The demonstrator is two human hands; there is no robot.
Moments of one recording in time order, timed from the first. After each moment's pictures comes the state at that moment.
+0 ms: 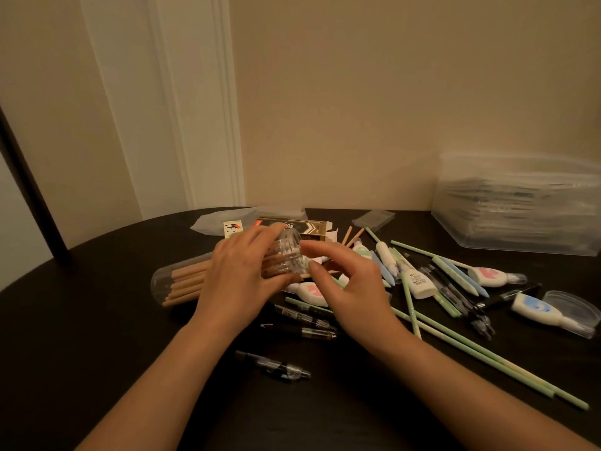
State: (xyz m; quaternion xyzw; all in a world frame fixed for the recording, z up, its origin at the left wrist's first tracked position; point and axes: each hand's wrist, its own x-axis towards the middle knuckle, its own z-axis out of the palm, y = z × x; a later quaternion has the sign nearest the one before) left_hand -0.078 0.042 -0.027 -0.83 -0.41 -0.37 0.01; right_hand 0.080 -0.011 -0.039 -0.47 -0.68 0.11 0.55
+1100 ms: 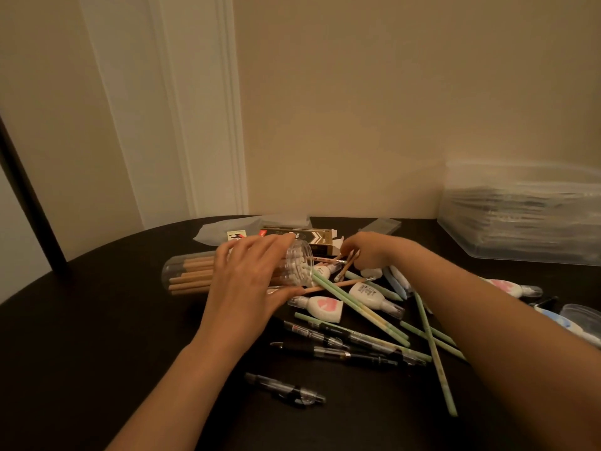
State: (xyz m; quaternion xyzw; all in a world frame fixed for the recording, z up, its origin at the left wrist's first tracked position) left_hand -0.084 0.058 -0.034 -0.83 -0.39 -0.38 0.12; right_hand 0.161 0.119 -0.009 -0.72 -0.69 0.11 -0.03
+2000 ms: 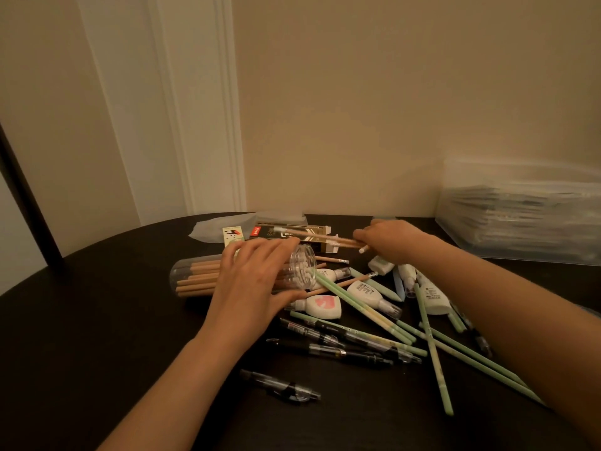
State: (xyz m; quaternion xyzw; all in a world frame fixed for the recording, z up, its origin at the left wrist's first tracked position) left_hand -0.075 0.061 -0.041 -0.84 -0.38 -0.36 0.13; right_hand 0.193 0.111 -0.003 -0.62 -0.75 -0.17 -0.15
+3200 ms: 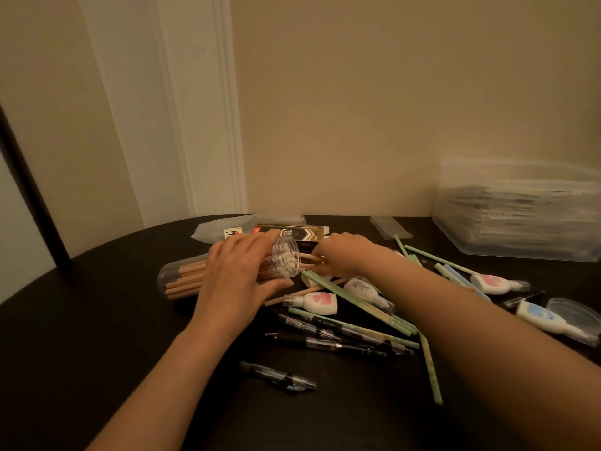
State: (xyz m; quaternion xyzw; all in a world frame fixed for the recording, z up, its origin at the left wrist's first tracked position) left_hand -0.087 0.055 -0.027 -0.83 -0.43 -0.36 0.05; right_hand 0.110 0.090 -0.002 -0.63 -0.77 -0.03 -0.06
